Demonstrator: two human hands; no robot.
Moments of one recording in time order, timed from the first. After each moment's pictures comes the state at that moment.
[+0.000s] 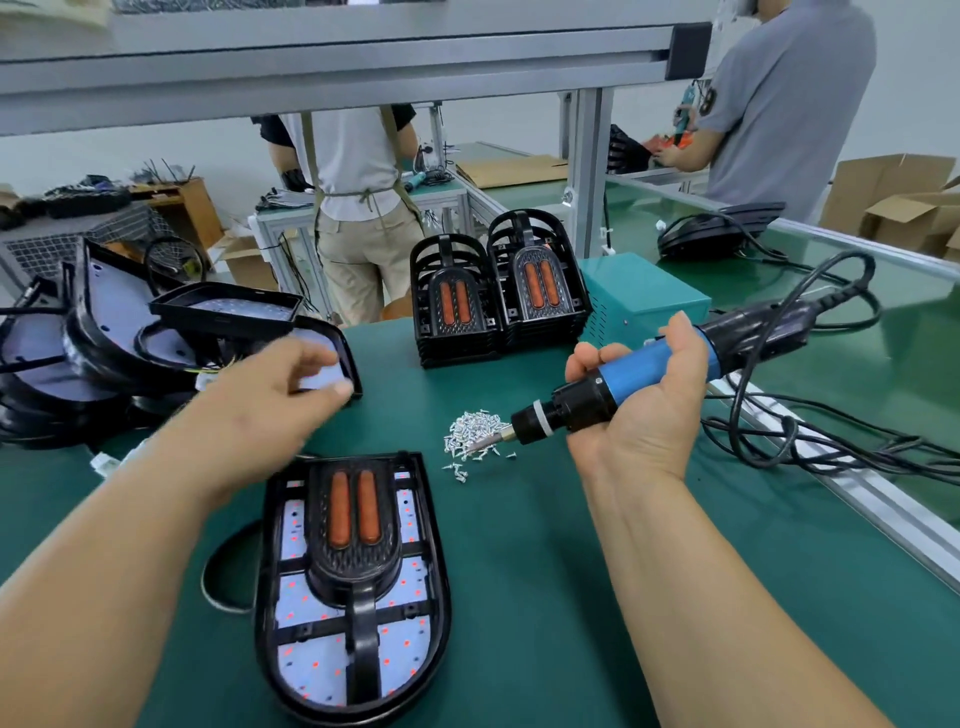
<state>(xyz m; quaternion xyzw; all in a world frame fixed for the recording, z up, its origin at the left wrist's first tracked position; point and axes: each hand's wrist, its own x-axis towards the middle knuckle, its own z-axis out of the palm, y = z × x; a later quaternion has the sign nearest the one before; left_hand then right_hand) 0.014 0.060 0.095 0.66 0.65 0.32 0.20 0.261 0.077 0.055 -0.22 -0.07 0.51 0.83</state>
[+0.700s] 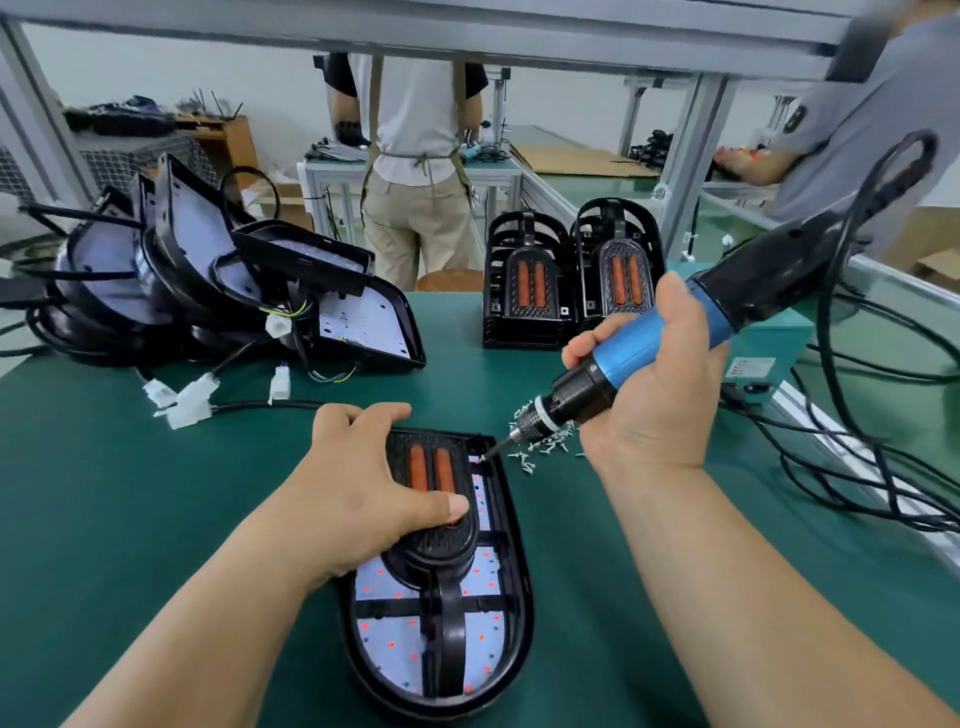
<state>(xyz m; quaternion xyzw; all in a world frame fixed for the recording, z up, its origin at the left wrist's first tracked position) 0.013 0.021 0.041 0.61 0.69 0.26 0.30 0.198 0.084 0.068 -0.24 -0.28 0.48 0.80</state>
